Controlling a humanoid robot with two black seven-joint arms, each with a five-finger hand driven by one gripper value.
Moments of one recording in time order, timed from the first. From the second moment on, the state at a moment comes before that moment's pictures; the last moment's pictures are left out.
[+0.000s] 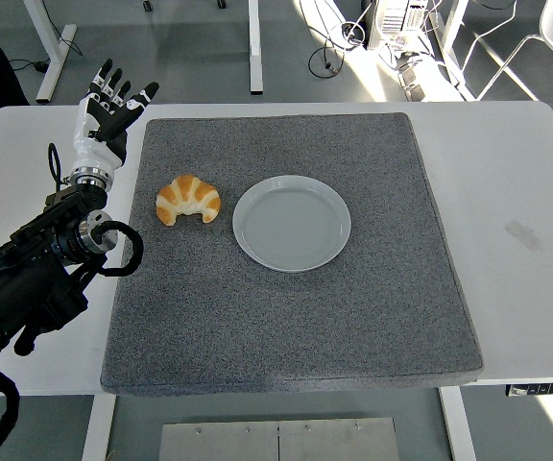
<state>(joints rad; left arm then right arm) -0.88 0.06 -0.68 -0.45 0.07 0.02 -0.56 -0.10 0.00 0.04 0.11 -0.06 0.01 0.35</state>
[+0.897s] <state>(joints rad) -0.96 0.10 -0.46 -0.45 0.05 0.03 -0.55 -0.10 0.00 0.04 0.11 -0.06 0.01 0.35</state>
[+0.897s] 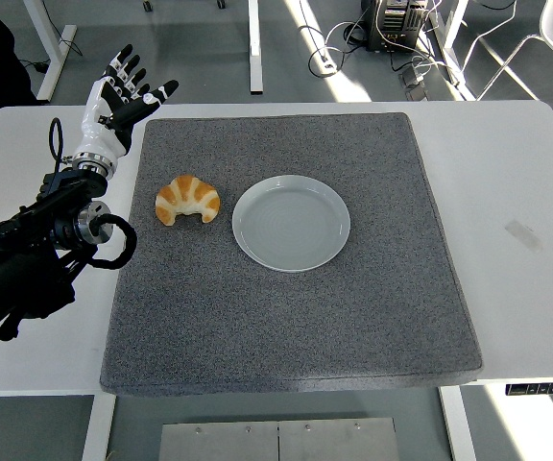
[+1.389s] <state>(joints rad) -1.04 0.19 -0.30 -0.46 0.07 0.02 -0.55 -0.10 0.00 0.04 0.11 -0.06 0.01 0.35</state>
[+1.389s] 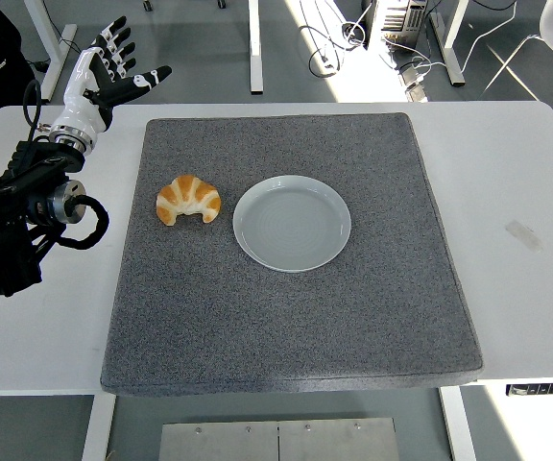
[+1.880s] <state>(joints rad) -1.12 0.52 -0.16 -0.85 0.25 0.01 -0.54 -0.10 0.00 0.04 0.11 -0.06 0.01 0.35</state>
